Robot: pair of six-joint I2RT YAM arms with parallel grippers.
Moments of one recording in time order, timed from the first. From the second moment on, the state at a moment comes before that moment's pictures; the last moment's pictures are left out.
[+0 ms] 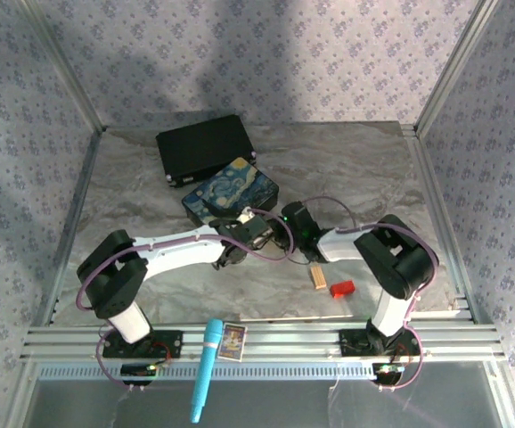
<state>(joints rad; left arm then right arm) -0.98 1.66 1.06 -0.76 -0.72 -0.20 0.66 1.75 0.74 0.28 -0.16 1.13</state>
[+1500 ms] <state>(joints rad) -0.74 1.59 0.99 -0.87 -0.81 -0.39 0.58 1.69 1.00 -0.81 -0.03 0.56</state>
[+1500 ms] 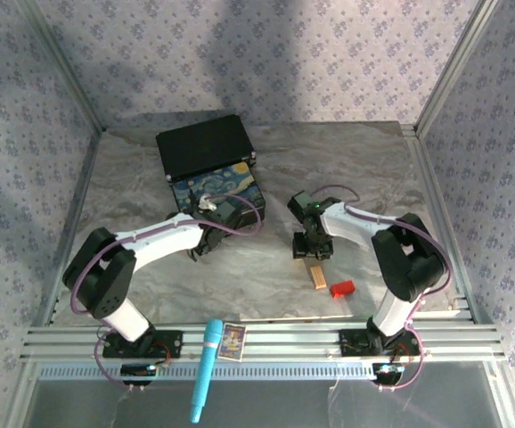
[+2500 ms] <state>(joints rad) -0.31 0.86 0.38 -0.07 -0.70 -0.27 0.26 0.90 0.42 -0.09 0.47 0.17</state>
